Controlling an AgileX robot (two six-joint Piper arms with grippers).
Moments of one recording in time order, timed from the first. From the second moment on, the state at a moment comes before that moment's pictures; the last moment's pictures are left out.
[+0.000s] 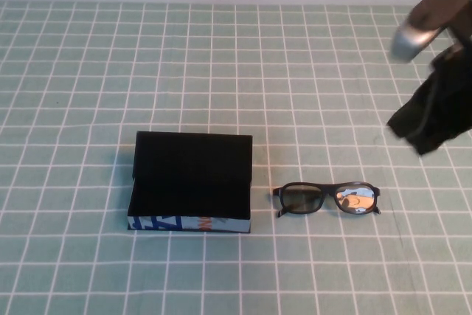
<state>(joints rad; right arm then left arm) 0.26 1.39 -1.30 0.35 1.07 -0.68 -0.15 0.61 -0.93 0.22 0.81 -0.28</state>
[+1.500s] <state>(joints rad) 0.46 1.95 -1.61 0.23 1.10 -0.96 -0.15 0.61 -0.93 0.18 0.85 -0.28</state>
